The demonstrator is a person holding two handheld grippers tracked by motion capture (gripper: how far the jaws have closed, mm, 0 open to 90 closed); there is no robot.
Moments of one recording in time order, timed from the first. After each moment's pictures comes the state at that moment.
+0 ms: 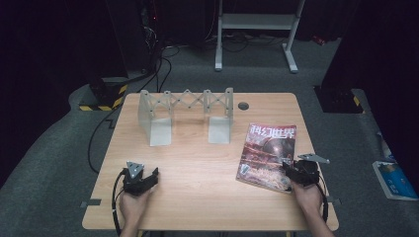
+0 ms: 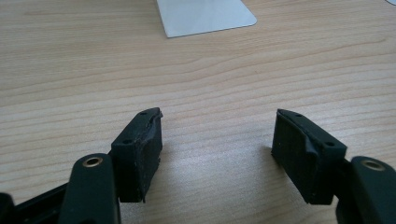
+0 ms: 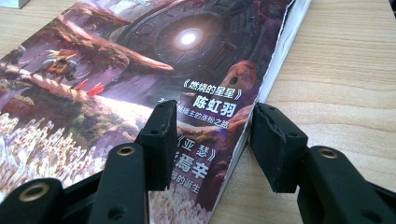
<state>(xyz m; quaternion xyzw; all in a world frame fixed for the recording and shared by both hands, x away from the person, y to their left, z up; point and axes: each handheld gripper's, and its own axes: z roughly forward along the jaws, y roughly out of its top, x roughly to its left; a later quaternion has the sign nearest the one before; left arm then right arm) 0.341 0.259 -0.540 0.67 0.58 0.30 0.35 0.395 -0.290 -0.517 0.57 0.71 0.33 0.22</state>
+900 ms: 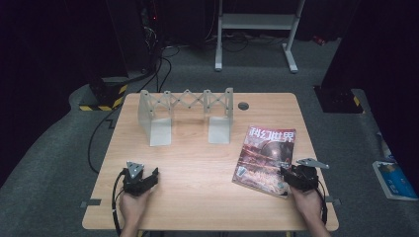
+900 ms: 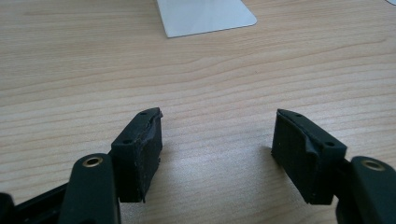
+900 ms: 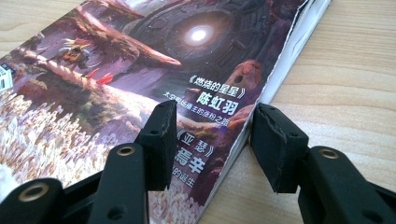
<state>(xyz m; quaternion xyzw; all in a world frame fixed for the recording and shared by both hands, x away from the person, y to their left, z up) 0.341 0.259 -0.540 0.67 0.58 0.30 0.35 0.379 -0.285 -0.518 0.55 0.73 0.34 0.21</state>
